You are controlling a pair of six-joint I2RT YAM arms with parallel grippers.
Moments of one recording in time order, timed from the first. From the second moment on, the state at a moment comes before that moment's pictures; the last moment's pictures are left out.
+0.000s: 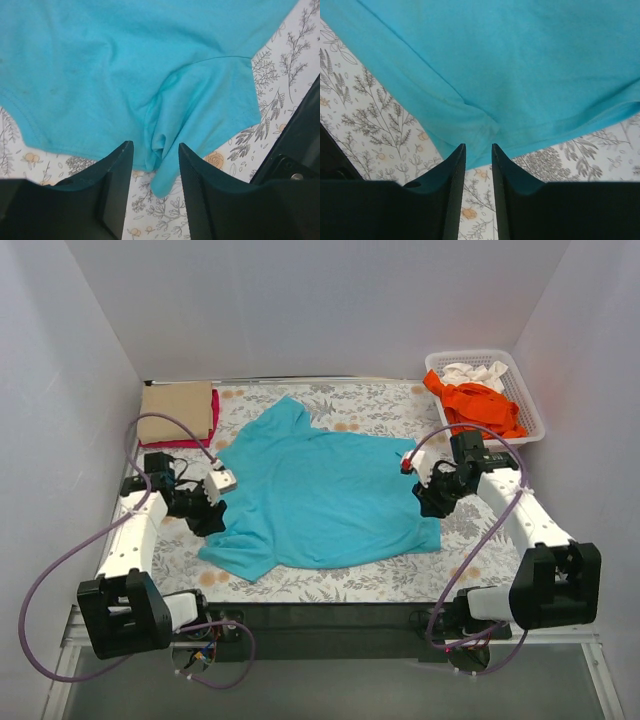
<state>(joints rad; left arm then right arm) 0.19 1.20 0.89 -1.06 0.71 1.13 0.13 1.29 0.97 -0.94 -0.51 -0.93</state>
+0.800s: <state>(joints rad) -0.19 1.24 0.77 -0.92 0.51 0.95 0.33 1.33 0.93 -0.89 -0.37 -0.74</state>
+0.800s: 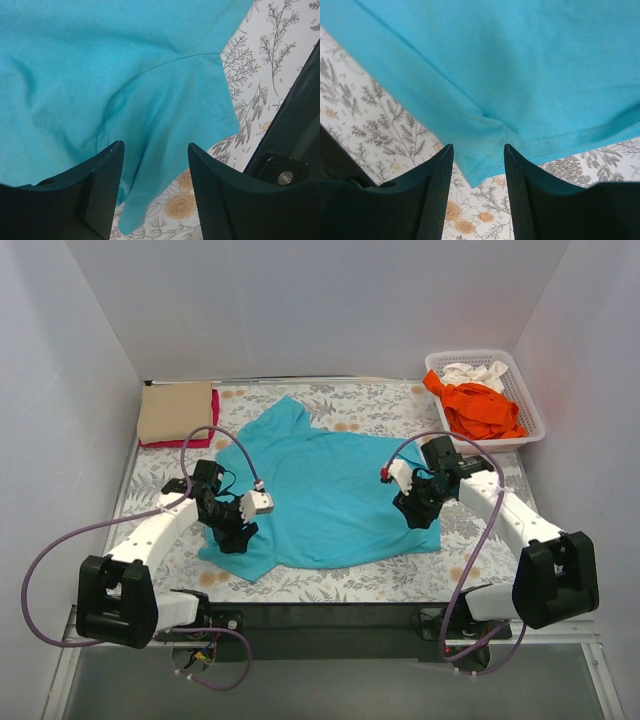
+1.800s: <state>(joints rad) -0.19 1.30 0.81 -0.89 0.48 0.89 0.28 1.58 0.93 -0.82 -0.24 -0.73</state>
